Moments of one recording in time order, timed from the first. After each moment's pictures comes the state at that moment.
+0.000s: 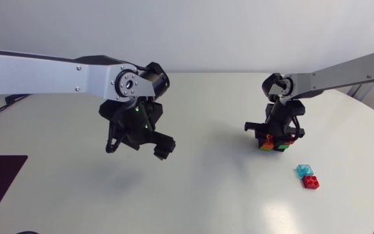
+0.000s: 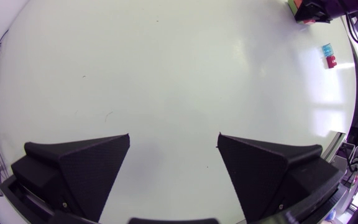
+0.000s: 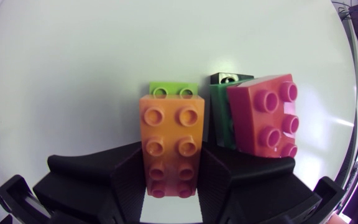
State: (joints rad) left arm -0.58 1.80 1.33 -0.92 -0.05 -0.15; right arm 0.08 2.05 1.39 -0.75 0.05 0.28
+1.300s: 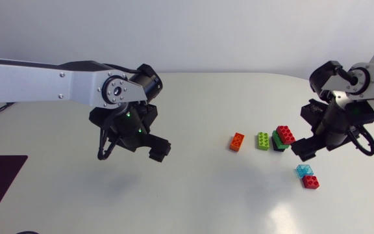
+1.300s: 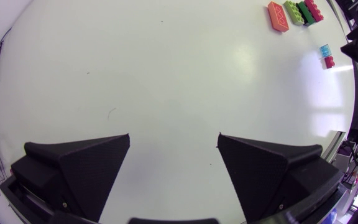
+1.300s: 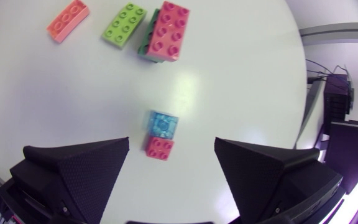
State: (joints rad) left arm -0.57 1.72 1.23 -0.85 -0.05 -0.14; right arm -0.03 1.52 1.06 -0.88 0.25 -0.29
